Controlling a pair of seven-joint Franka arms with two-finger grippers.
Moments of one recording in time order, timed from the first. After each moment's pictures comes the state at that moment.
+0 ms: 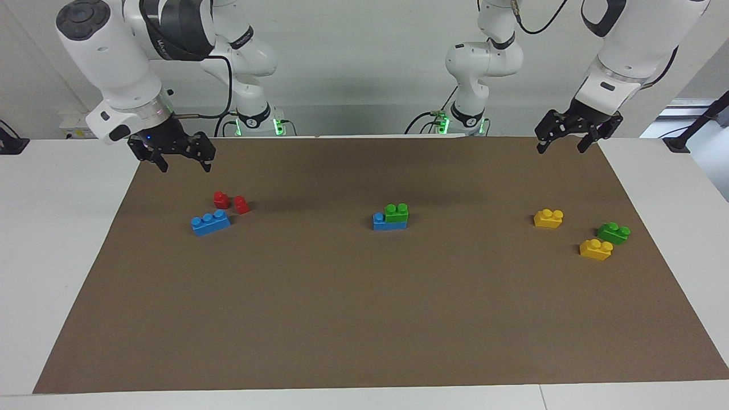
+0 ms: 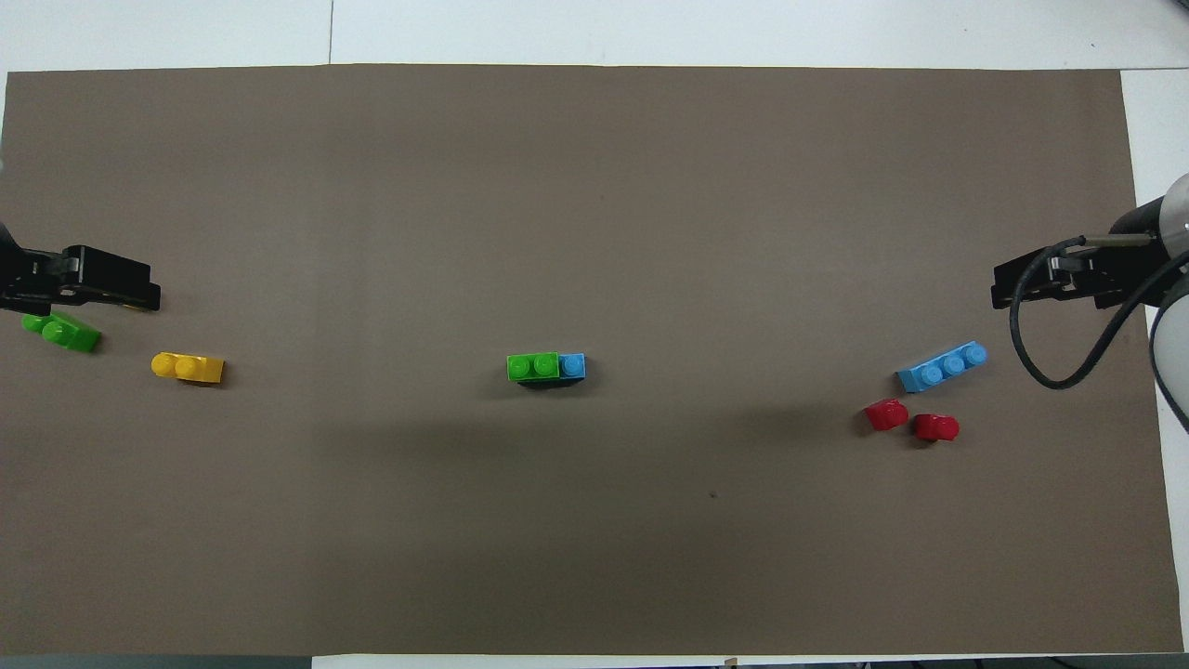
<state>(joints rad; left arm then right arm) -0.07 -0.03 0.01 -1.58 -0.03 1.54 -0.03 -0.09 0.00 0.09 -1.67 0.00 1.60 0.03</state>
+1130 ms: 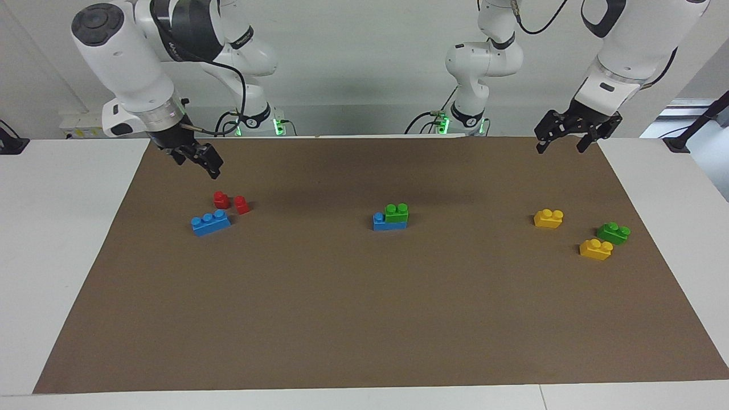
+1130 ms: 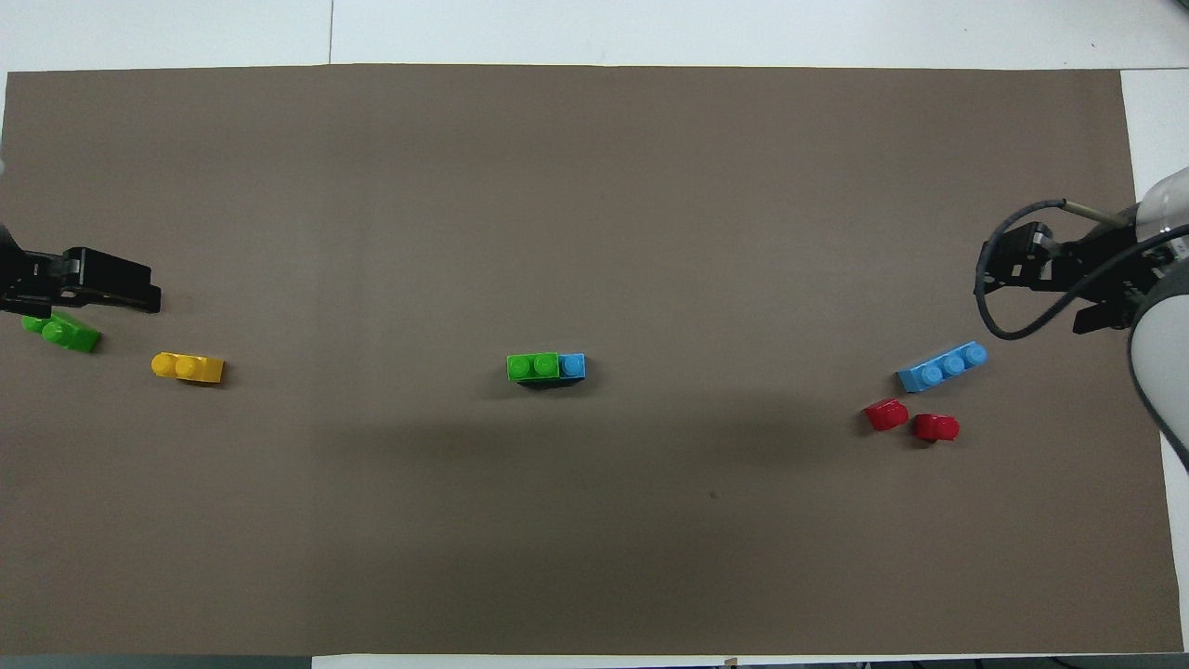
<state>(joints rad) -0.07 -0.03 0.01 -1.59 -0.03 1.53 -0.04 -0.04 0.00 0.10 -1.69 0.04 1.61 0.65</state>
